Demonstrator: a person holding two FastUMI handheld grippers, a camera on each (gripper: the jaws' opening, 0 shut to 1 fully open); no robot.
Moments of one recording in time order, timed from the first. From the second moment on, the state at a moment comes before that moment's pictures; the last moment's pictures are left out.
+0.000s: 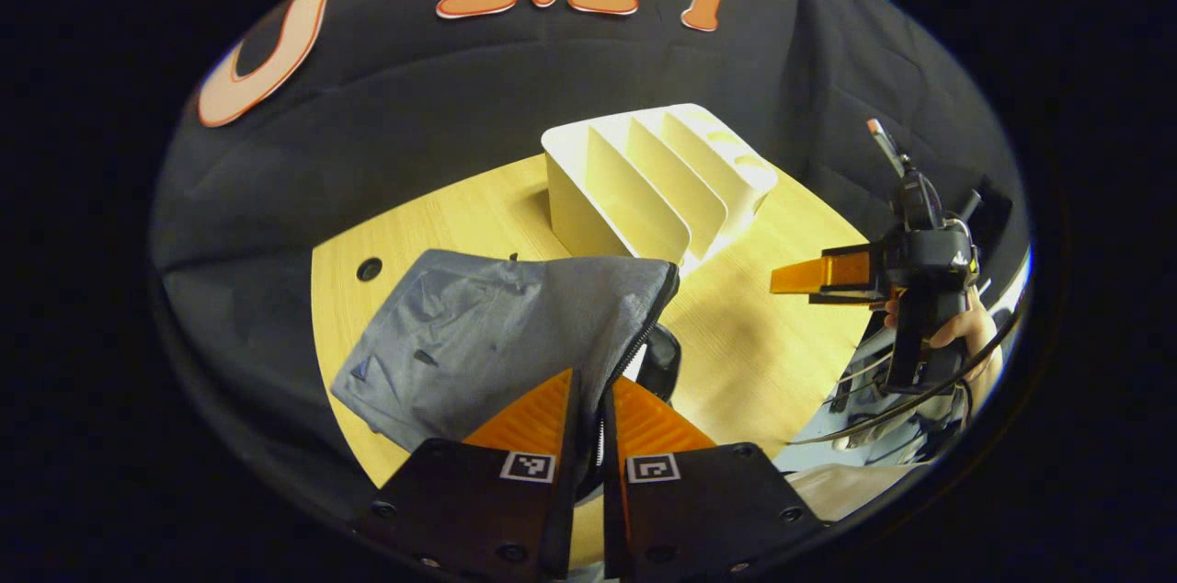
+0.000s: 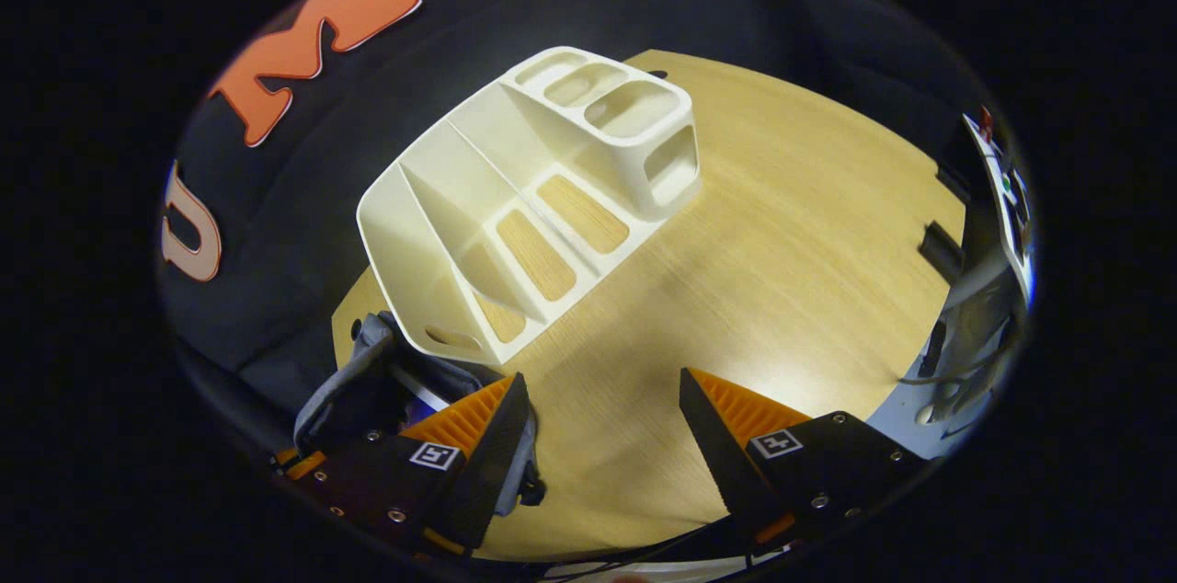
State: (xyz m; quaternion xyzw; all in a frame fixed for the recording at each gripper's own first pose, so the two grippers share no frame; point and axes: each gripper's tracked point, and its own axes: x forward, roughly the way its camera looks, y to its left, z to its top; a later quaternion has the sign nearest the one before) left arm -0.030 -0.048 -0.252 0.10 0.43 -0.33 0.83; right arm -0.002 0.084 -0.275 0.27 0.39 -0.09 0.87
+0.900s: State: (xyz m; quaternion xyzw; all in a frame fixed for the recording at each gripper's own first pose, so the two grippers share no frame) left arm 0.001 -0.146 -0.110 -0.05 0.18 -0.20 0.96; right arm 0.031 -0.002 -0.037 0.06 0.08 -0.01 0.99
